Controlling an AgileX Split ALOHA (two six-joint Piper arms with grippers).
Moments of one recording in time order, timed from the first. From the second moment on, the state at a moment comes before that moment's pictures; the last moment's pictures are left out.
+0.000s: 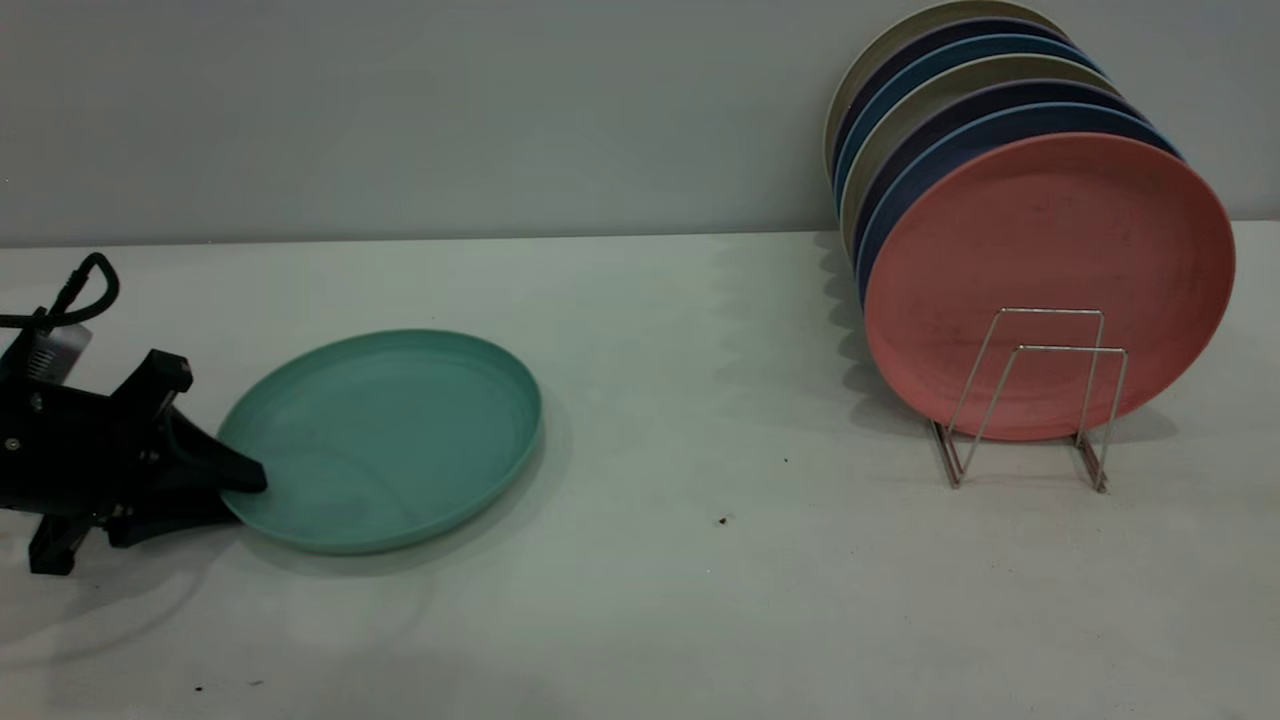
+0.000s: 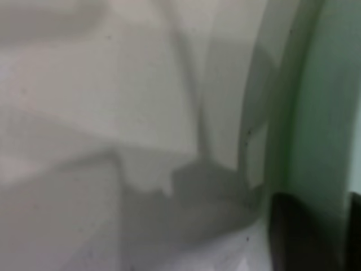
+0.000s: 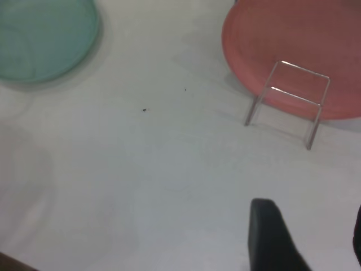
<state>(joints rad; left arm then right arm) 0.29 2.33 -0.92 -1.71 0.62 1.40 0.05 0.82 -0.57 0.51 0.63 -0.59</state>
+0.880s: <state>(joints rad) 0.03 2.14 -1.00 -1.49 0.55 1.38 0.05 1.25 -0.57 1.21 0.57 -1.13</state>
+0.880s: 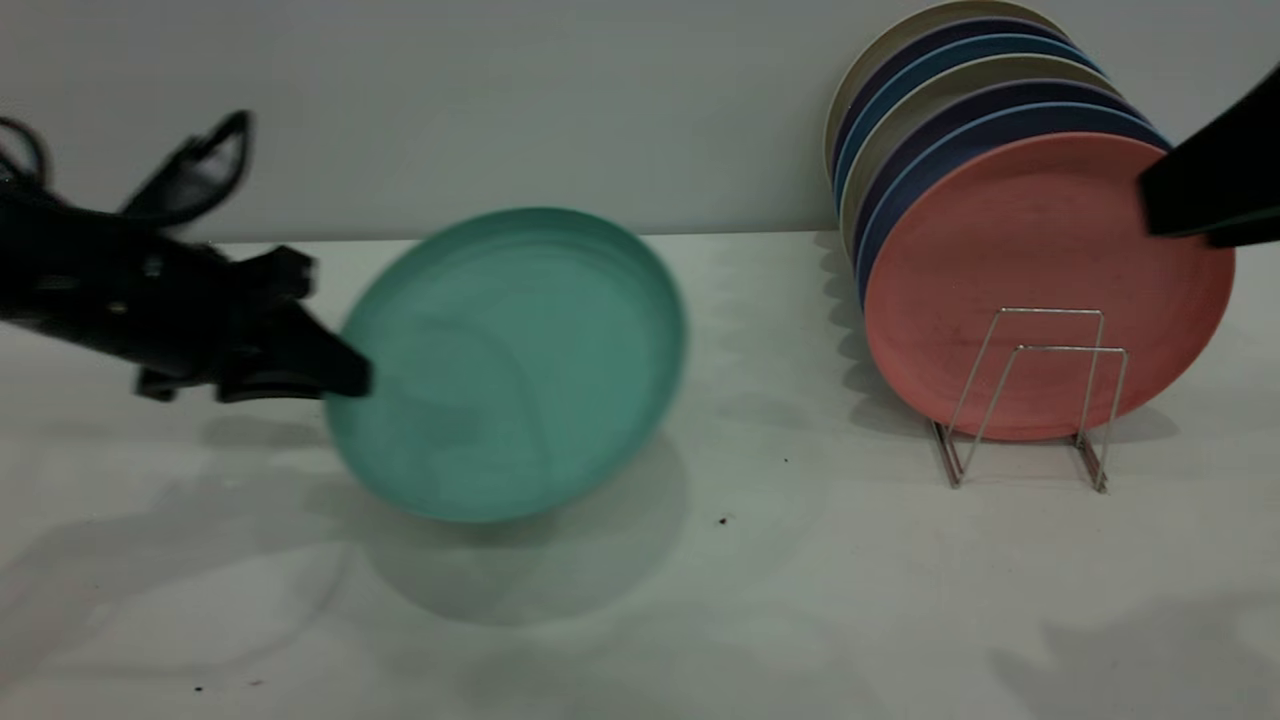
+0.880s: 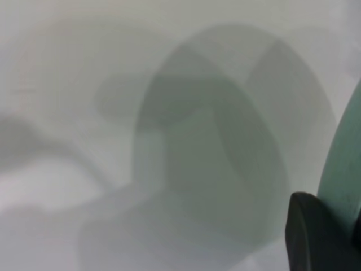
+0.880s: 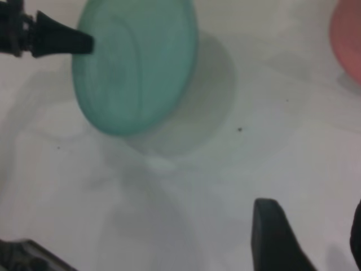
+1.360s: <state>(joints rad) -0.19 2.14 -1.00 -1.51 0.57 1.34 0.05 1.65 -0.58 1.66 0.63 -1.60</state>
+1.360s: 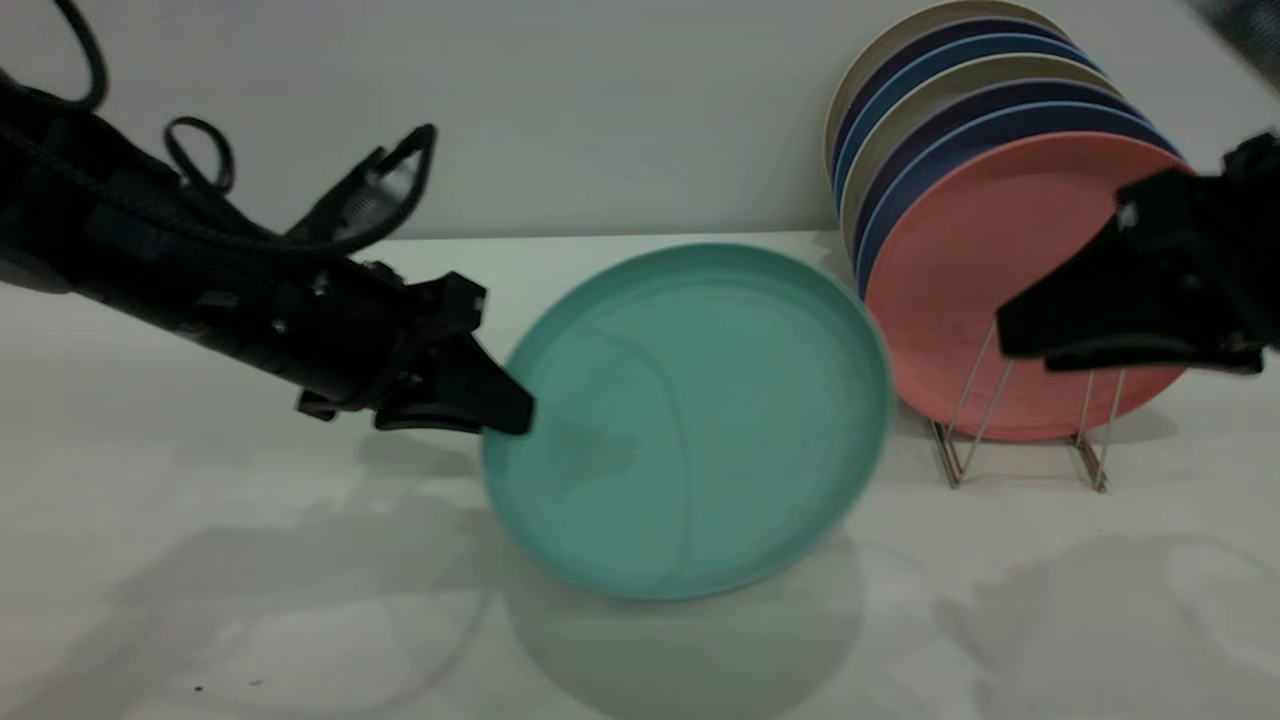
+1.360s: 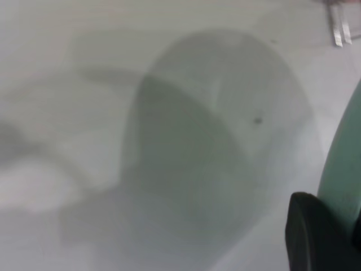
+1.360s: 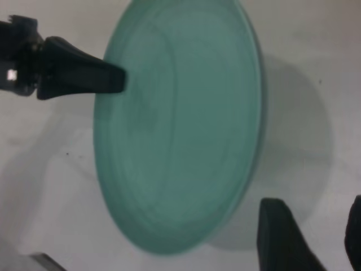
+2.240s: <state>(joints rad) -0.23 2.14 -1.00 -1.51 0.55 1.34 0.04 1.76 -0.59 1.77 0.67 -1.69</state>
